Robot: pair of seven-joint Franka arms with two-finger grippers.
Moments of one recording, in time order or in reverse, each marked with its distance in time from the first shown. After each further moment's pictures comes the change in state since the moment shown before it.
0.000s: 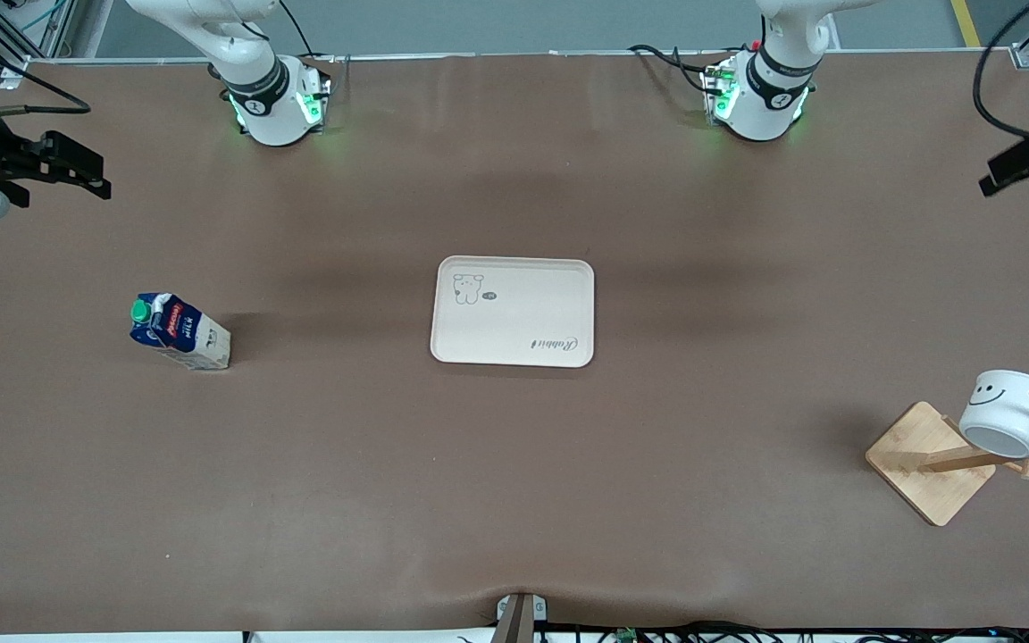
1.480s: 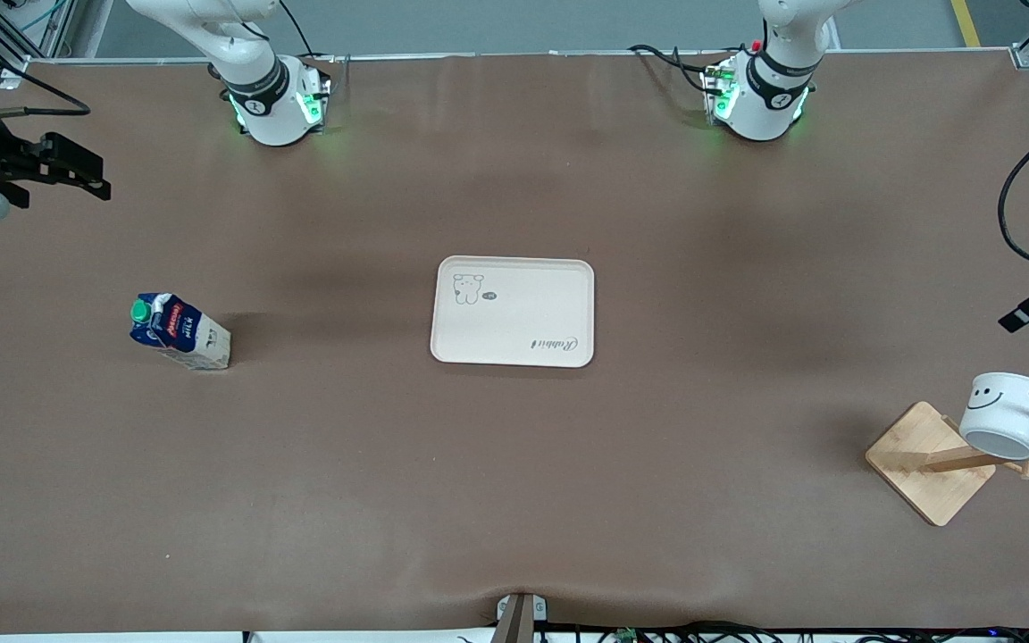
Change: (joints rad) left arm 0.213 0.083 -0.001 -0.389 -0.340 0.753 0.022; right arm -0.002 0.002 -0.001 -0.001 0.000 0.000 0.000
